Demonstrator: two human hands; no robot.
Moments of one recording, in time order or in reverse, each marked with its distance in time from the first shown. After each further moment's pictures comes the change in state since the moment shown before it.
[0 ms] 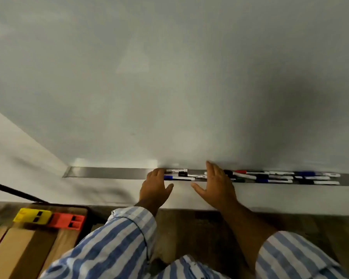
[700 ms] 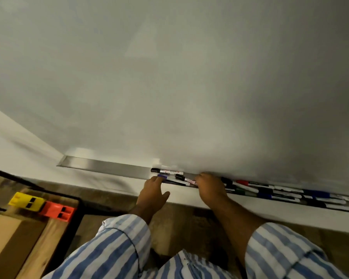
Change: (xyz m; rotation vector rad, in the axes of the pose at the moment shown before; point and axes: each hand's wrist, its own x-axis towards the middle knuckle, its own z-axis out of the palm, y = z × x) left_hand 0.026 0.004 0.045 -0.150 -0.106 -0.167; right_hand 0.079 0.023 0.019 -0.319 -0.257 -0.251
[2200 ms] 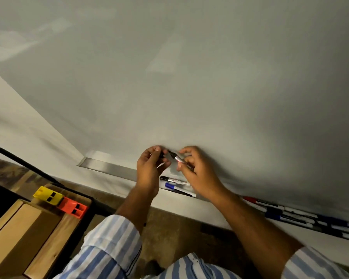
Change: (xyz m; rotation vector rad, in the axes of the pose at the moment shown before) left_hand -0.011 0.087 -0.110 -1.498 0.401 -0.103; right_hand -0.017 -0.038 -0.108 1.145 0.303 -0.378
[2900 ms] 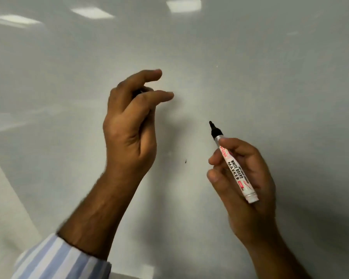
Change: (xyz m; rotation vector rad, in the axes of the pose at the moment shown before) left_hand -0.044 0.322 0.103 0.501 -0.093 1.704; right_hand 0.011 -0.261 -0.076 0.184 0.433 -0.744
